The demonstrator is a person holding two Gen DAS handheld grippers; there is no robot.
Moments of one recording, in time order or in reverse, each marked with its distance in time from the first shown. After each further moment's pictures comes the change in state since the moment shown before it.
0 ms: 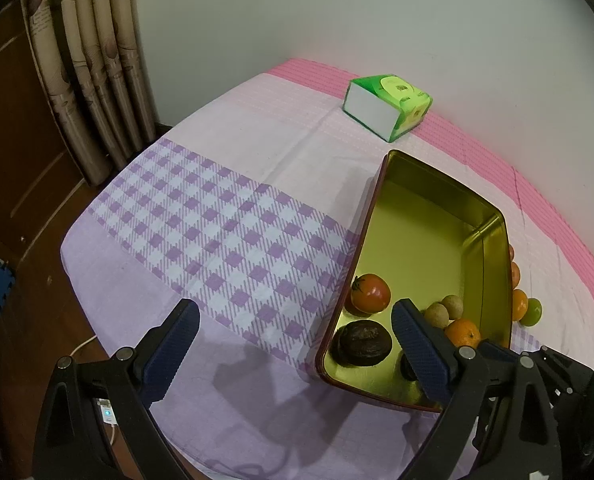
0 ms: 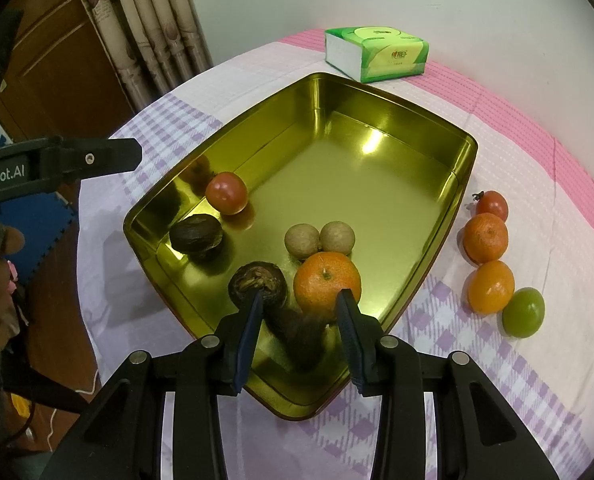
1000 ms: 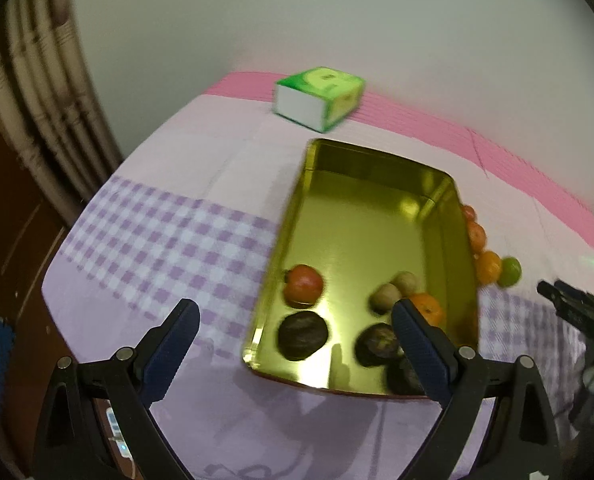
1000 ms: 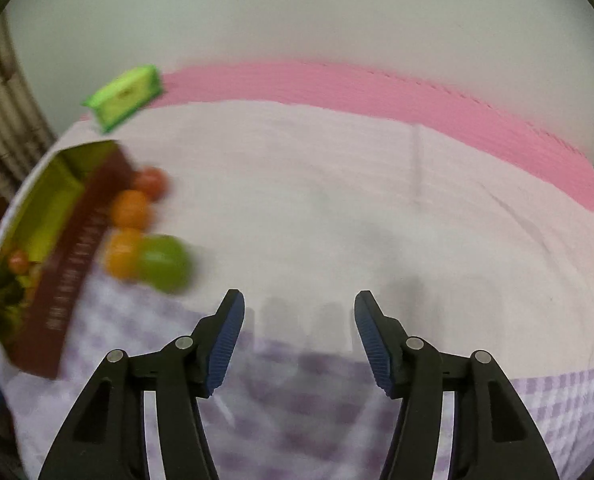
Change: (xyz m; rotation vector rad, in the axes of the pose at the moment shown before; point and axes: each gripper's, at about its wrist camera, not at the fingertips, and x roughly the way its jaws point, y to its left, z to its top) left arm -0.009 -0.062 -0.015 0.212 -0.034 -0.047; right arm -0.033 -0.214 -0.080 0.436 -0.097 -0.320
